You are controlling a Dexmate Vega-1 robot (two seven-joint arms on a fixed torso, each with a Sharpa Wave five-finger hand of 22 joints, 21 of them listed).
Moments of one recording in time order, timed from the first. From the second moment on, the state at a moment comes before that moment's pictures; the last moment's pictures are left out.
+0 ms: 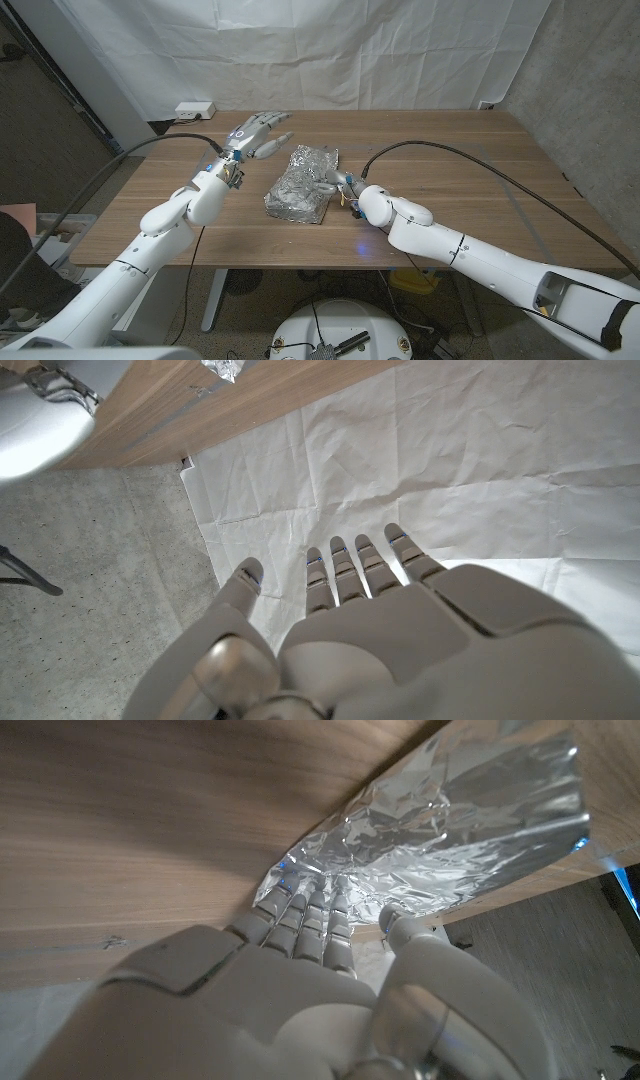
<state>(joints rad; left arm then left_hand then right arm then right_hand) 1.05 0.65 0.18 -1.76 0.78 -0.21 0.26 0.13 0.12 0.61 0.01 0.17 0.22 -0.12 0.17 0.18 0.23 -0.06 0.18 0.24 0.14 -0.04 0.17 0.17 0.04 0.02 0.35 0.20 -0.60 -0.53 -1.04 -1.77 -0.37 -0.53 0.08 0.49 0.19 0.54 0.05 0.18 0.24 0.02 0.18 0.19 0.19 0.03 0.19 0.19 0.09 -0.04 0.20 0.20 0.21 -0.04 0.37 0.16</state>
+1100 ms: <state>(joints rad) 1.01 0.65 0.20 -1.70 0.75 -0.25 0.27 0.13 0.12 0.61 0.02 0.17 0.20 -0.11 0.17 0.18 0.22 -0.06 0.18 0.22 0.13 -0.04 0.17 0.17 0.03 0.02 0.34 0.20 -0.53 -0.54 -1.10 -1.81 -0.64 -0.78 0.10 0.54 0.19 0.56 -0.02 0.18 0.23 0.00 0.19 0.19 0.18 0.02 0.19 0.19 0.09 -0.04 0.20 0.19 0.23 -0.04 0.35 0.17</state>
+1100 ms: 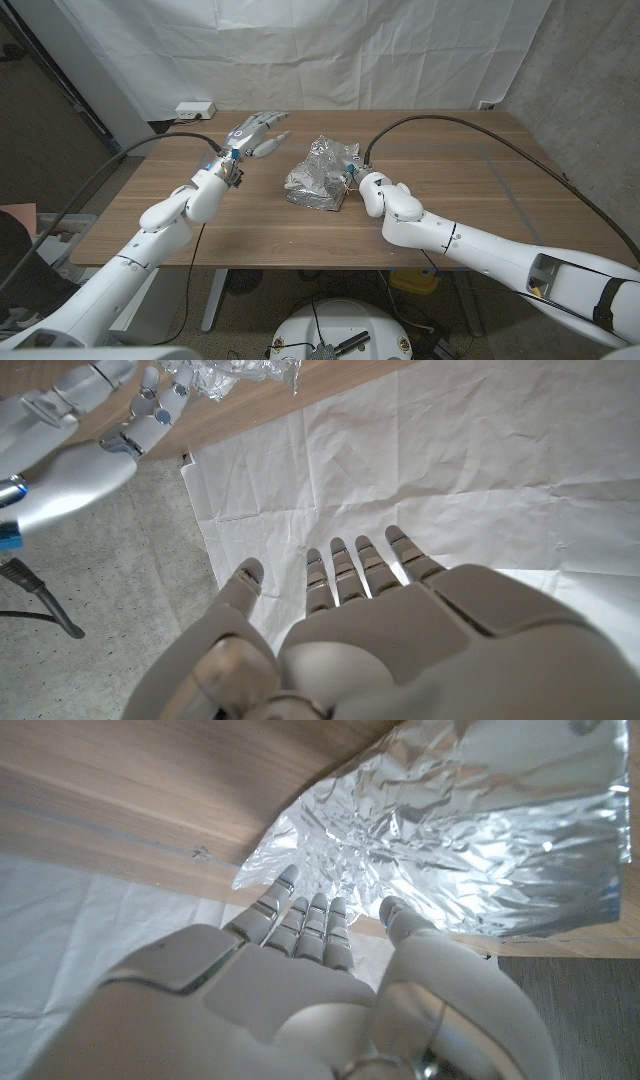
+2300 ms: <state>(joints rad) 0.95 0.63 0.25 -1.64 0.74 -0.25 0.25 0.12 0.12 0.61 0.02 0.17 0.19 -0.11 0.17 0.18 0.21 -0.06 0.19 0.21 0.13 -0.04 0.17 0.17 0.03 0.02 0.33 0.20 -0.66 -0.53 -1.01 -1.86 -0.53 -0.56 0.02 0.59 0.21 0.58 -0.02 0.18 0.21 -0.03 0.19 0.19 0.18 0.00 0.19 0.19 0.10 -0.04 0.20 0.20 0.26 -0.04 0.32 0.17</state>
